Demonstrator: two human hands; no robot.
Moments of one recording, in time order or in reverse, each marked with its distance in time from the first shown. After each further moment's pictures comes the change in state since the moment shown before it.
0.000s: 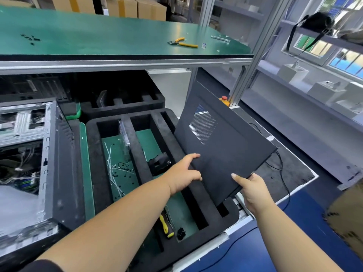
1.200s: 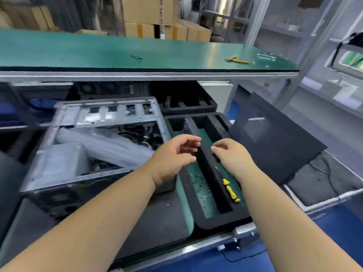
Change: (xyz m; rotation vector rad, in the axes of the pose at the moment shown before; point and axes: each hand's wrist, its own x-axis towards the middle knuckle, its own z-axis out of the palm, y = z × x) left_hand -0.265 -0.032 -0.155 -0.135 0.264 0.325; right_hand -0.183 -0.047 0.251 -0.861 -0.162 -0.296
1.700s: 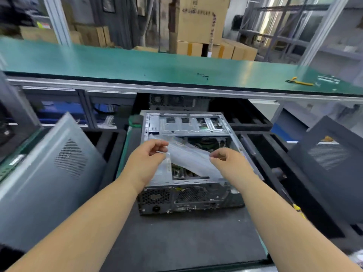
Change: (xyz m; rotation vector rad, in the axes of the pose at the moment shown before) left_hand -0.119 -0.044 -0.239 0.095 0.553 -0.093; right_hand -0.041 -0.149 0.168 -0.022 -0.188 -0.199
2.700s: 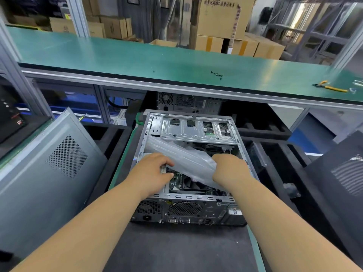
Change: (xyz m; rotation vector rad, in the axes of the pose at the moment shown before) left_hand 0.029 -0.020 0.030 0.692 -0.140 0.039; right_hand 0.072 -0.001 0.001 -0.841 -0.240 -0.124
